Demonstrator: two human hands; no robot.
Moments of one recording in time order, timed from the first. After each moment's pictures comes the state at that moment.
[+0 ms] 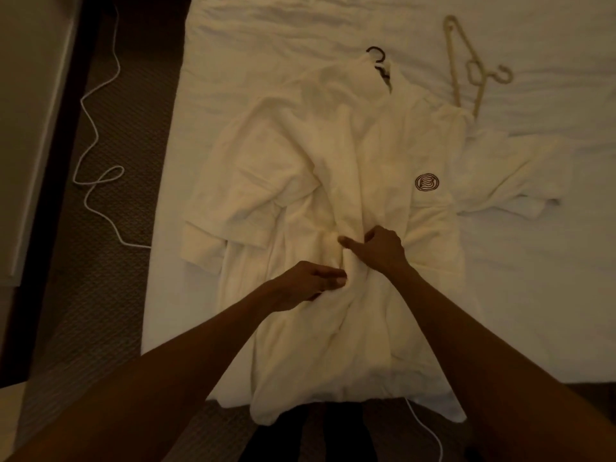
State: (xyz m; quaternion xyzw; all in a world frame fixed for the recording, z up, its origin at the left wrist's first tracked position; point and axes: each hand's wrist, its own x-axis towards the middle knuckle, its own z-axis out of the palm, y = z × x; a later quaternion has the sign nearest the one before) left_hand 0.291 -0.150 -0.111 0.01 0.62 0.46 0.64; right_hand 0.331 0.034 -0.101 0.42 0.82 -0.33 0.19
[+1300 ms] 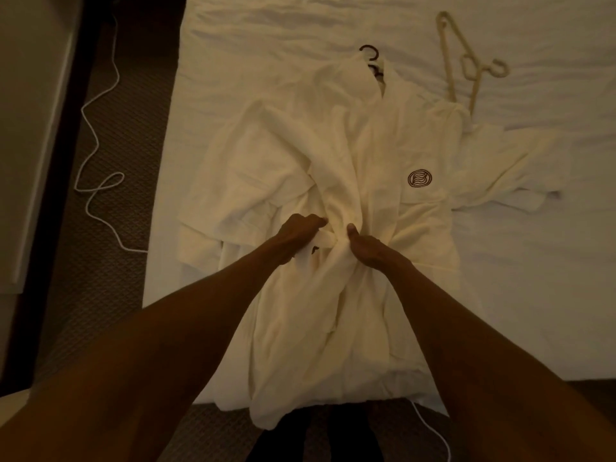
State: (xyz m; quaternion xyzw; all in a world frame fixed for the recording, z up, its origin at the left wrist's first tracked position) left_hand 0.230 -0.103 -0.107 -0.09 0.77 0.41 0.49; right_hand 0.323 0.030 -0.108 0.41 0.73 -0.43 0.34
